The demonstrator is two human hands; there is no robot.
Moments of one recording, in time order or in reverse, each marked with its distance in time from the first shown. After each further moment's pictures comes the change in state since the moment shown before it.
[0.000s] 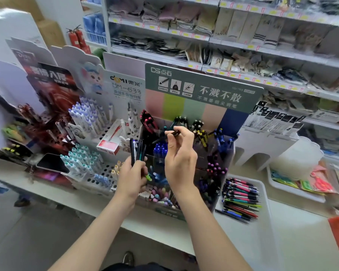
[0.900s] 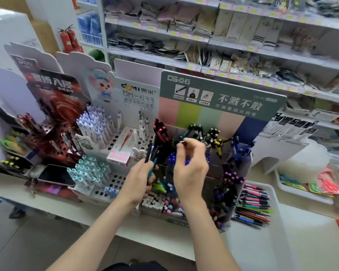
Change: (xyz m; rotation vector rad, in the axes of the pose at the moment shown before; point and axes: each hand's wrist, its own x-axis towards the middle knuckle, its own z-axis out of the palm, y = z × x) left_hand 0.044 0.018 -0.044 0.212 -0.282 0.003; right_hand -0.005 -0.002 0.041 -0.069 0.111 0.132
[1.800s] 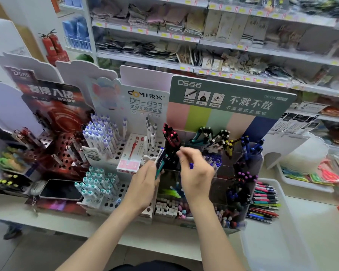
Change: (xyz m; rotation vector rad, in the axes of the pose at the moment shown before) left_hand 0.011 0.007 -0.036 0.215 -0.061 0.208; right_hand -0.013 0.009 0.032 -0.180 0.020 -0.123
